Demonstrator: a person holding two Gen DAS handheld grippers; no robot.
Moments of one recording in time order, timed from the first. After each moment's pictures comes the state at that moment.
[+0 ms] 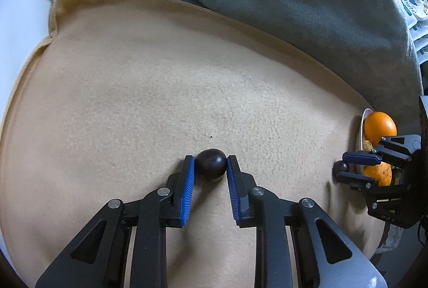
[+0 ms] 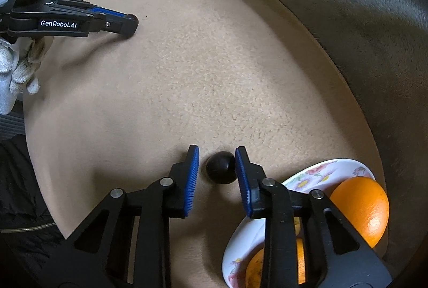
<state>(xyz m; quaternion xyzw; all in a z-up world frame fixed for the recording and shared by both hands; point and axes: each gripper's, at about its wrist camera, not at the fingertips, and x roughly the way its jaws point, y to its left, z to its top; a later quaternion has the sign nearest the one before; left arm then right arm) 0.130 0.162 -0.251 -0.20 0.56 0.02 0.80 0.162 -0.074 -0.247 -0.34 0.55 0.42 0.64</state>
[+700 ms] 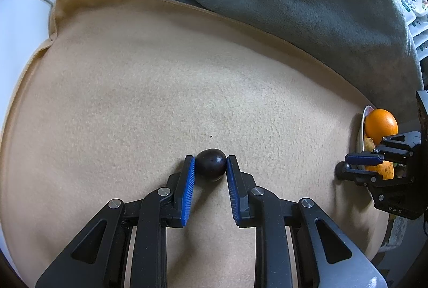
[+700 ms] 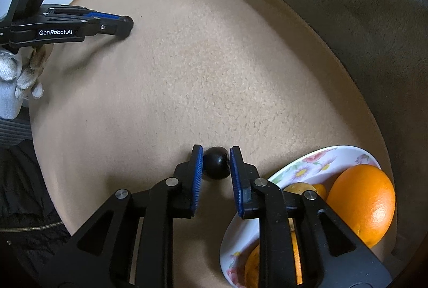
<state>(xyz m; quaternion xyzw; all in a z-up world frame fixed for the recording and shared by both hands) 0.127 0.162 -0.251 -0.19 0.56 0.02 0.81 0.180 -0.085 -0.245 -0.31 0.57 0.42 0.63</state>
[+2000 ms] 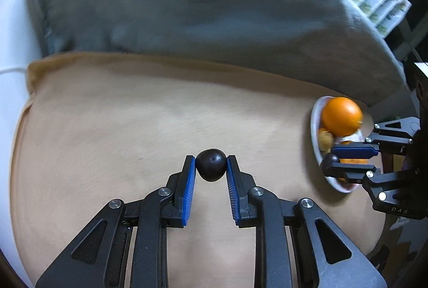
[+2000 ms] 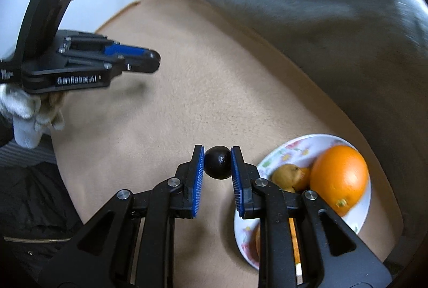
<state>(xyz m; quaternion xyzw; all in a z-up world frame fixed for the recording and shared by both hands) 0.131 0.091 -0.194 -0.12 0.53 -0.04 0.84 0.175 -0.136 -0.160 -0.22 0.53 0.42 0.70</state>
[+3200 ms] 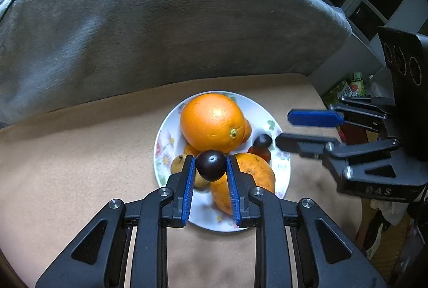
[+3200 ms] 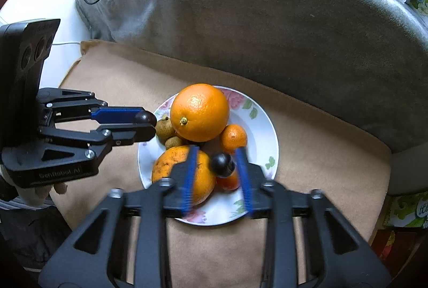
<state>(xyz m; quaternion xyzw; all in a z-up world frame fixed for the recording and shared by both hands) 0.180 -0.078 -0.169 -0.06 0.52 -0.18 0.83 0.205 -0.277 -0.163 -0.10 0.53 0.30 0.79</state>
